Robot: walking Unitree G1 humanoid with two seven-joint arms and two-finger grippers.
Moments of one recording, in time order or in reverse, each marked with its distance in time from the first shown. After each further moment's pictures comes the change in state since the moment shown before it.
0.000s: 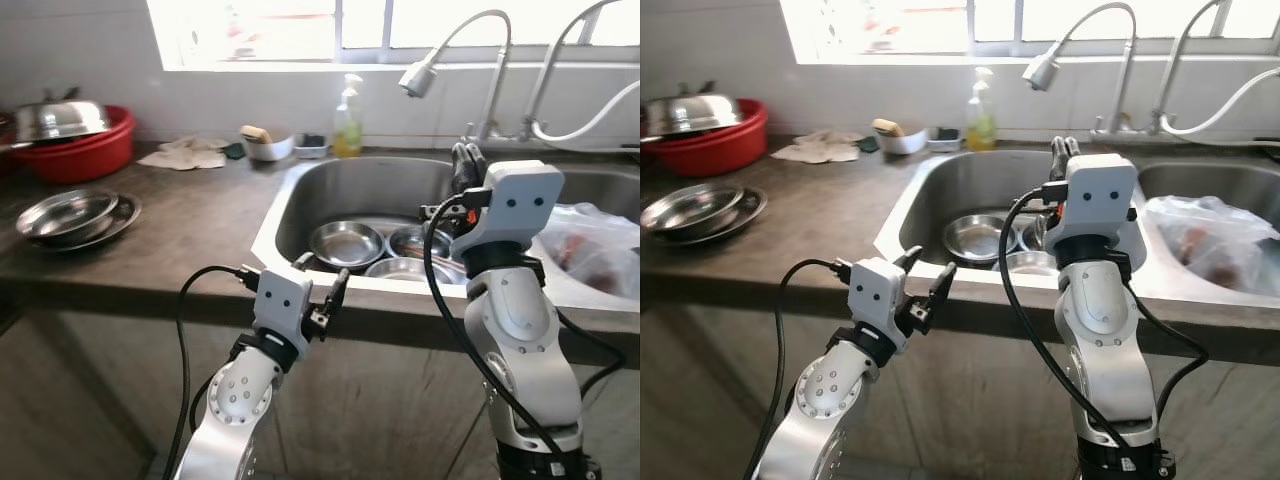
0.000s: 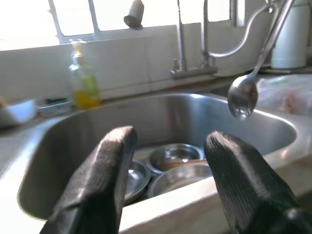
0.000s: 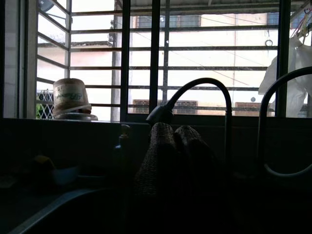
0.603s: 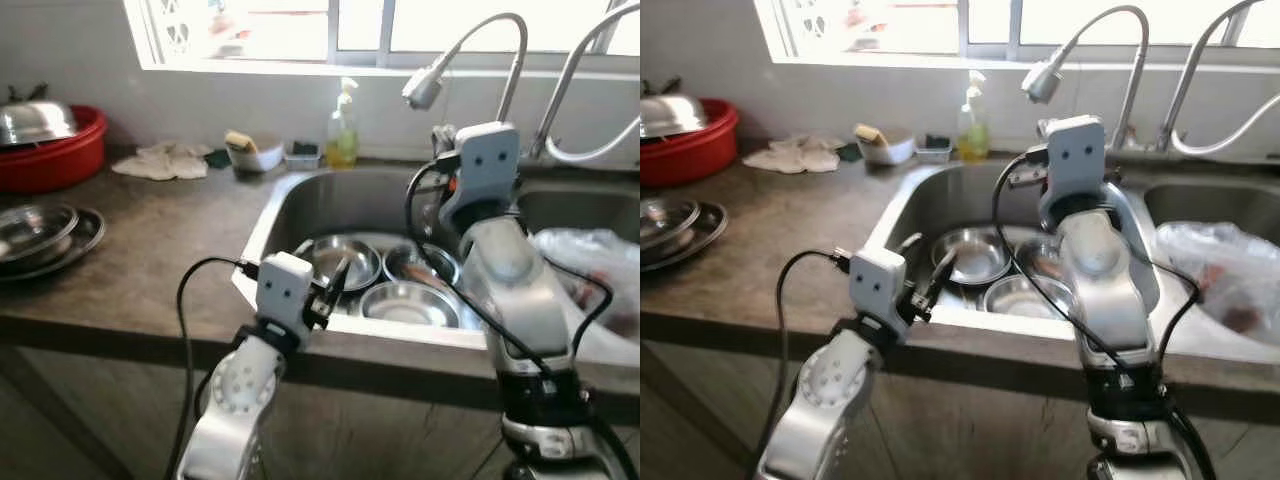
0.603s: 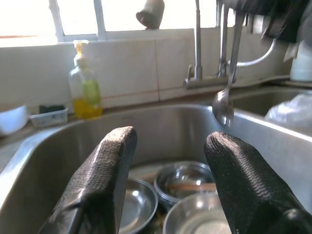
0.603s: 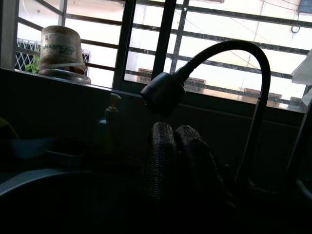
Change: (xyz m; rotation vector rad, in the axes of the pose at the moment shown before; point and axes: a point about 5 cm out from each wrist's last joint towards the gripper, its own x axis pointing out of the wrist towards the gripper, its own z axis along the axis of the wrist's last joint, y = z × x) left arm 0.008 -0.005 0.005 -0.002 -0.029 -0.004; right arm 0.048 -0.014 -0.024 -0.100 0.151 0.057
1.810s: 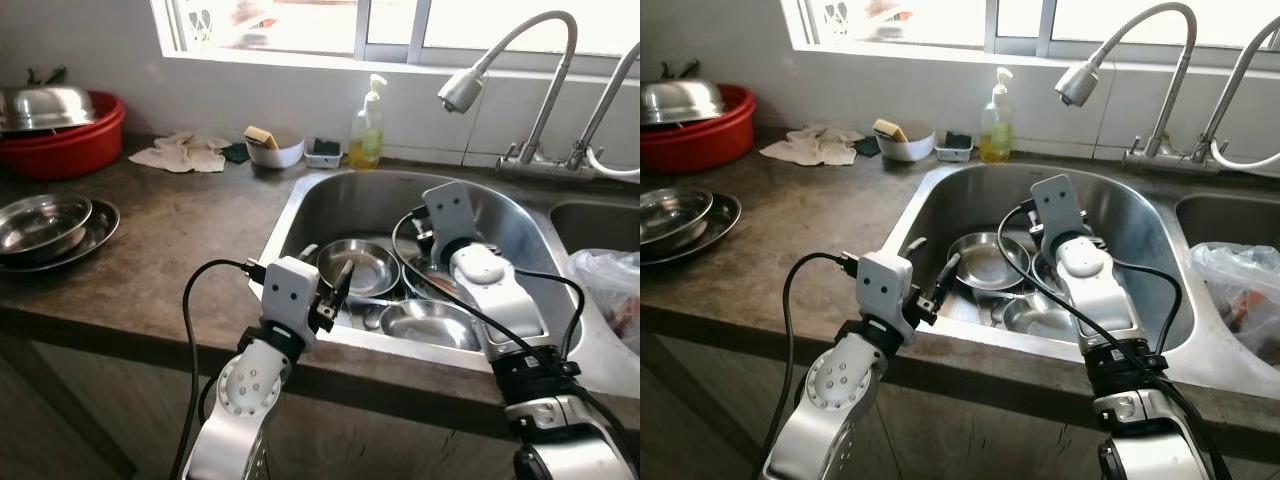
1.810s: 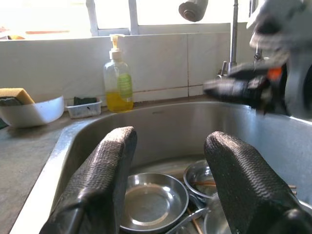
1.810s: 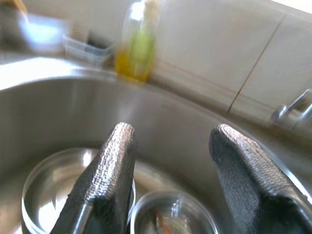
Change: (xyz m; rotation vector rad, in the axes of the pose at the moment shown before) left arm -0.002 0.008 -0.002 0.021 0.011 0.044; right arm 0.004 0.010 -0.051 -0.067 0.257 0.082
